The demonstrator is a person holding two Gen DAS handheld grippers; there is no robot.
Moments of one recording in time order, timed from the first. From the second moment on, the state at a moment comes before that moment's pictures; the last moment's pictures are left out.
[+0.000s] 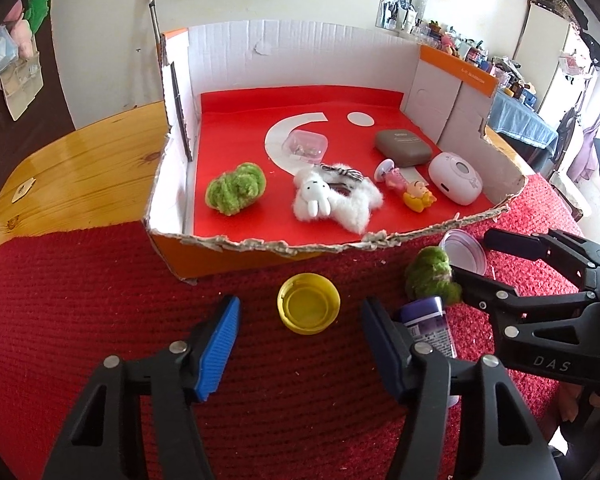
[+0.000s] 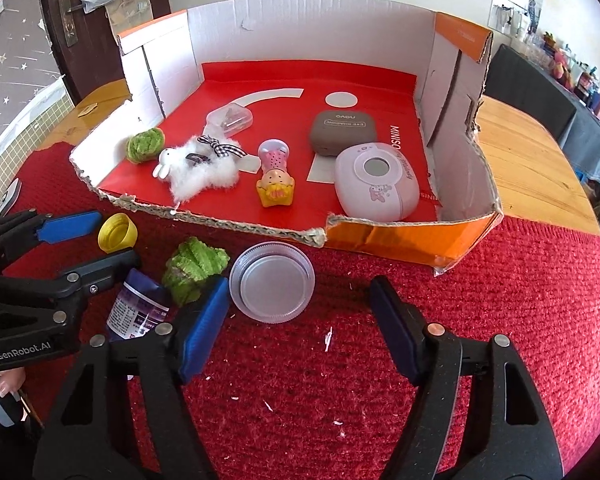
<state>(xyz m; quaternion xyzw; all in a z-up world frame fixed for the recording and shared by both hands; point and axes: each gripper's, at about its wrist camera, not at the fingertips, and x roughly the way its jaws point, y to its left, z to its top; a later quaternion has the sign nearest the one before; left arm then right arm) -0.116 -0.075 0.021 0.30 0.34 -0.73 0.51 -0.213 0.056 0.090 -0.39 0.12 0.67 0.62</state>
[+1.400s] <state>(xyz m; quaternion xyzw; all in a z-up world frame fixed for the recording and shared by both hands) -0.118 -0.034 0.065 0.27 0.31 -0.76 0.50 -0.229 0.007 0.107 -0.38 0.06 0.73 0.57</state>
